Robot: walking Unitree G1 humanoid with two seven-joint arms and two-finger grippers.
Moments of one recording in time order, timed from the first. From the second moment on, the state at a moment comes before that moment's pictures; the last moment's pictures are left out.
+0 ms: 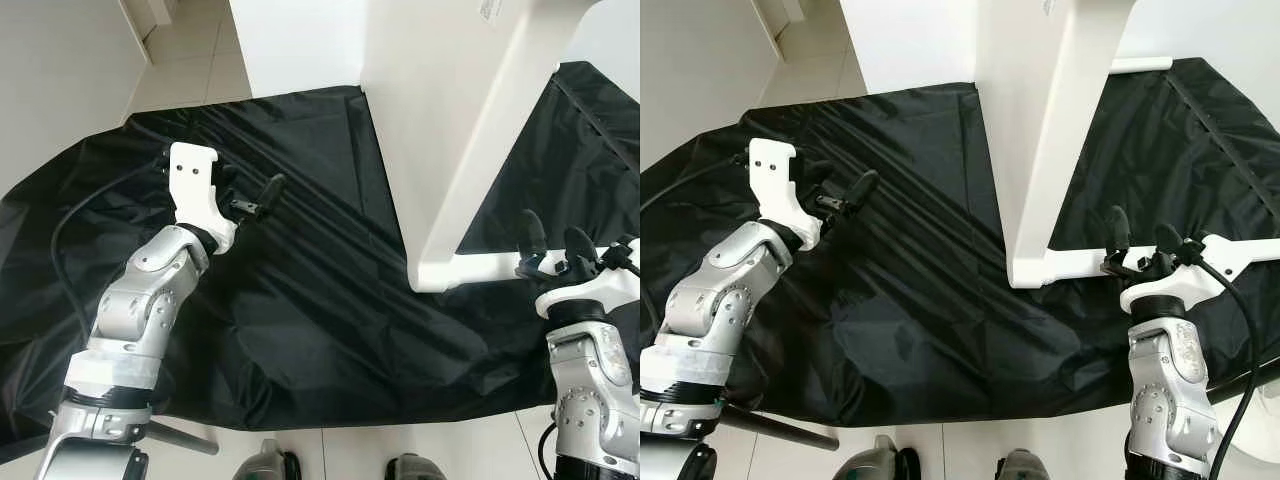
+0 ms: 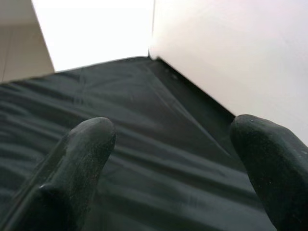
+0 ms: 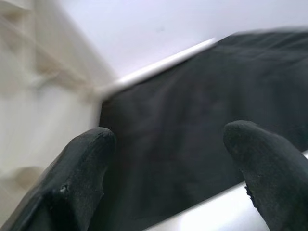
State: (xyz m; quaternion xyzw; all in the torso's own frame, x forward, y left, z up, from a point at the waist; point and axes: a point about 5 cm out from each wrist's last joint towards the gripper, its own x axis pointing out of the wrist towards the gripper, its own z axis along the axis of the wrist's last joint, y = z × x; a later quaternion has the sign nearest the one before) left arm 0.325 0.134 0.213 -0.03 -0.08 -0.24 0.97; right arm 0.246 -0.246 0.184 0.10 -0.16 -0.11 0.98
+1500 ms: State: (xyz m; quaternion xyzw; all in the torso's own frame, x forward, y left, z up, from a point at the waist) left arm 0.290 0.119 0.150 0.07 -0.10 -0.20 0.97; right arm 0.217 -0.176 0.159 -0.04 -0.18 -0.08 0.98
